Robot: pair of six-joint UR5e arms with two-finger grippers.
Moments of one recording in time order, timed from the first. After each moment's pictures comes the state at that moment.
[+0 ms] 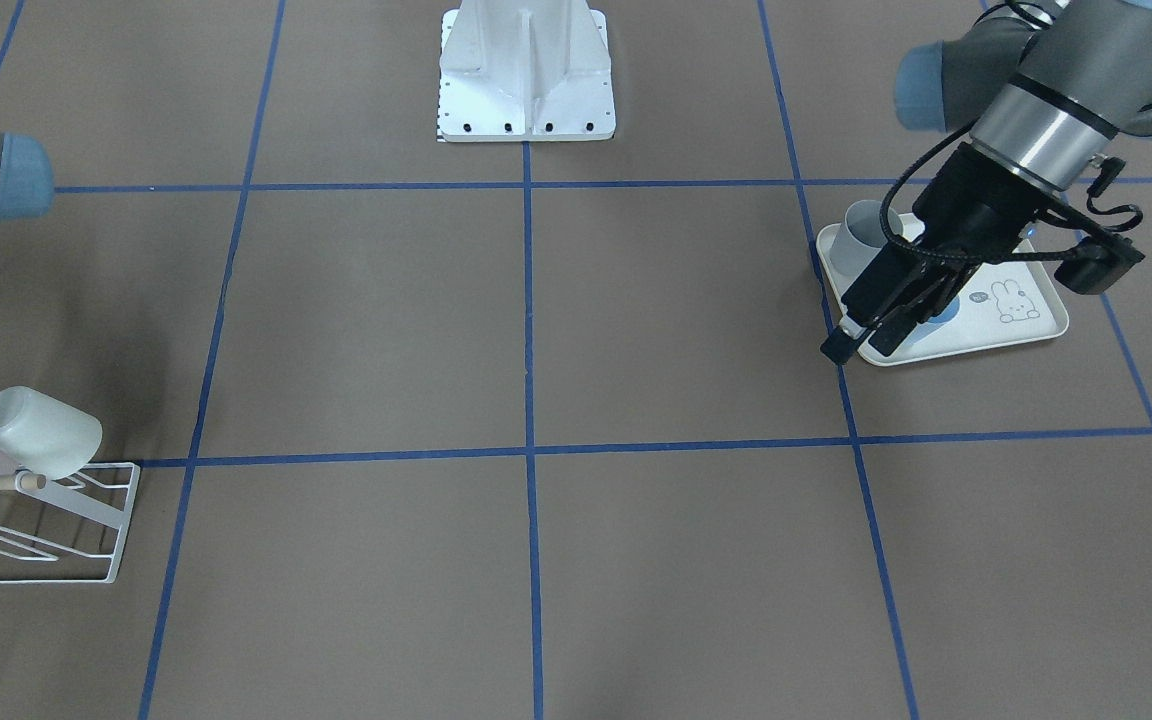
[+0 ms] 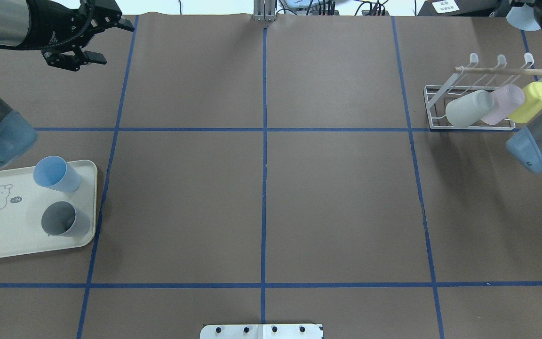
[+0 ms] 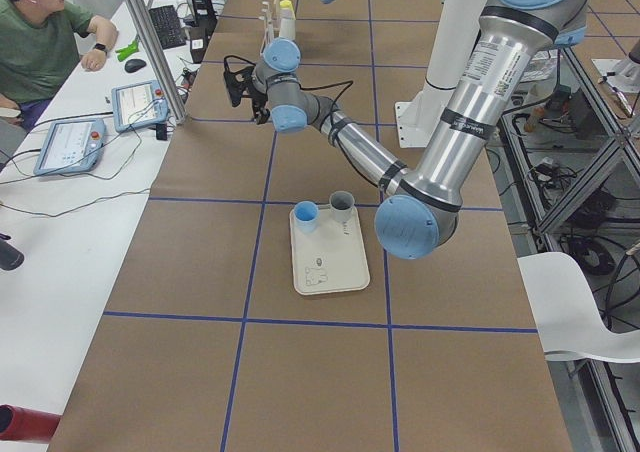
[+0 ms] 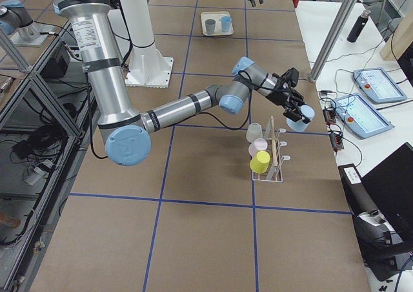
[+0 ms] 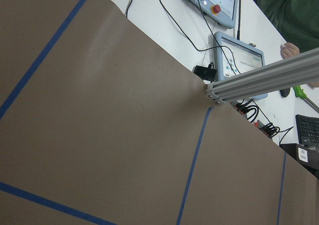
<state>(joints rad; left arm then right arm) -1.02 -1.98 -1.79 -2.22 -2.08 -1.65 1.09 -1.32 1.52 -0.78 1.21 0.93</state>
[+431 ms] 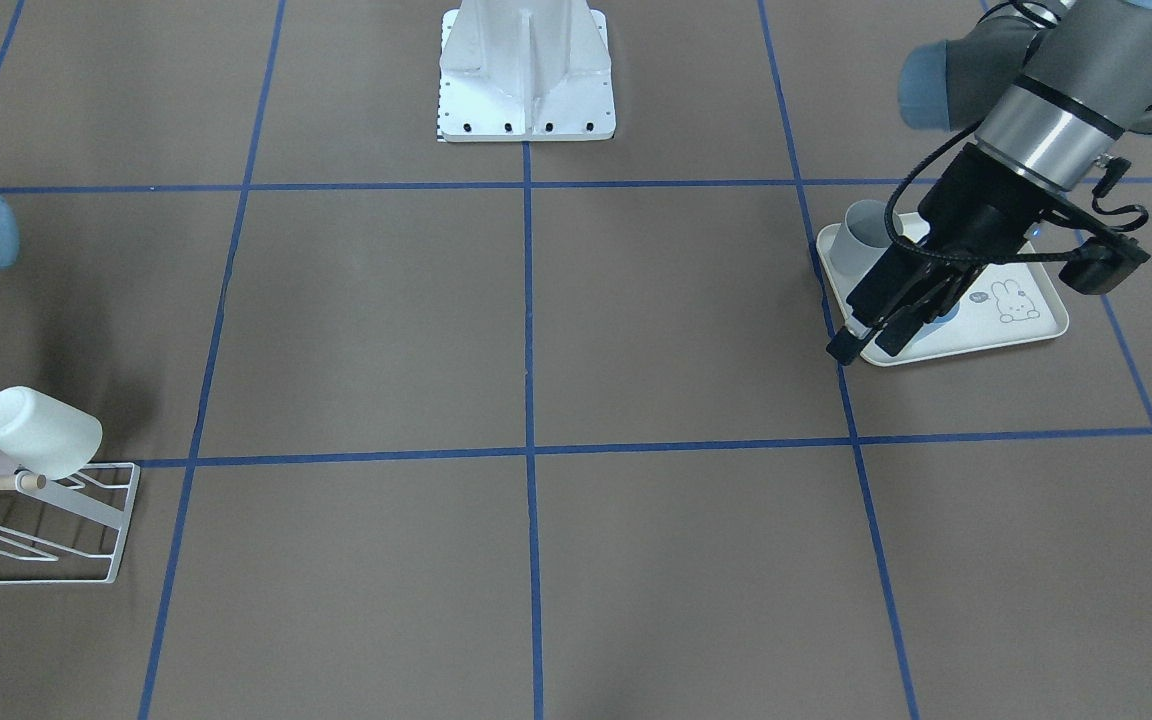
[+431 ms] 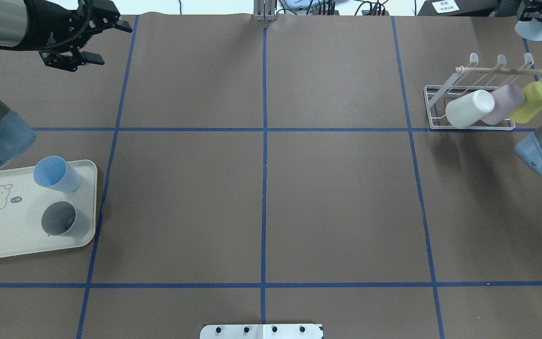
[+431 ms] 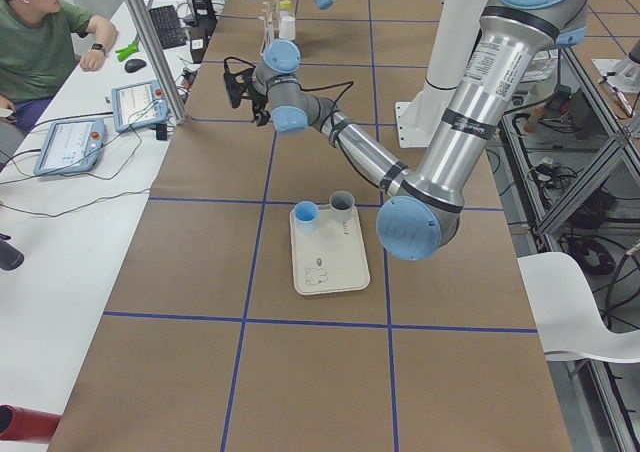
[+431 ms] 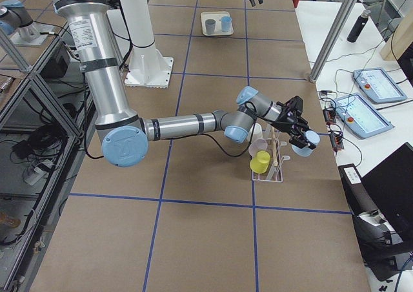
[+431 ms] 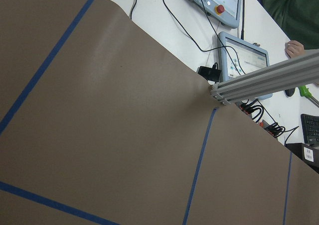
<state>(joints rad) -1.02 -1.98 -1.79 -2.21 -2.08 -1.64 1.11 -1.33 1.39 -0.62 1.23 0.87</state>
